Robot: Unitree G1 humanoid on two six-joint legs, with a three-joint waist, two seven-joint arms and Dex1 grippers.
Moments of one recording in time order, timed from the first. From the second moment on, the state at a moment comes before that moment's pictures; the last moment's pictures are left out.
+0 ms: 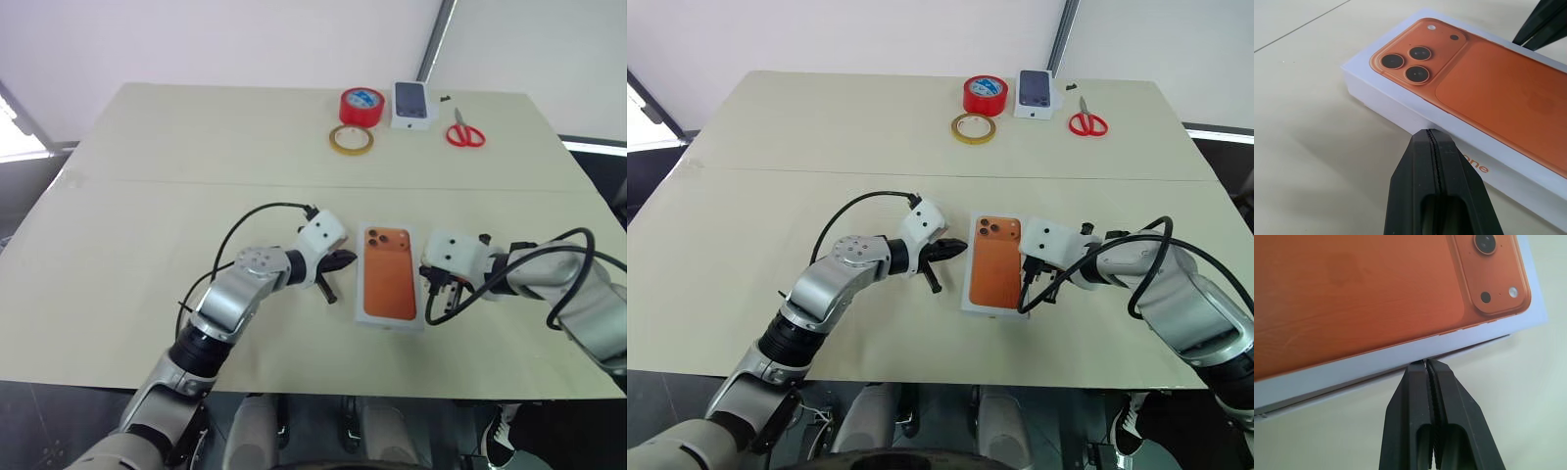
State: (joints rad) left arm -0.54 0.24 -0.37 -0.14 -0.17 0.73 -0.65; right arm -0.36 -1.10 0.23 -0.52 0.17 0.84 0.84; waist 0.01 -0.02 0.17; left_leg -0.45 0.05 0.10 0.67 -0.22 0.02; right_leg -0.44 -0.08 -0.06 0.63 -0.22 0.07
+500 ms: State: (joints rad) left arm -0.54 0.22 -0.38 -0.16 -0.17 0.74 -0.65; right arm -0.32 -1.09 0.21 -0.51 0.15 0.84 0.85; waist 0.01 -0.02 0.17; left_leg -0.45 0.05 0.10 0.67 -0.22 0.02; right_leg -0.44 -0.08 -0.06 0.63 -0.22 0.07
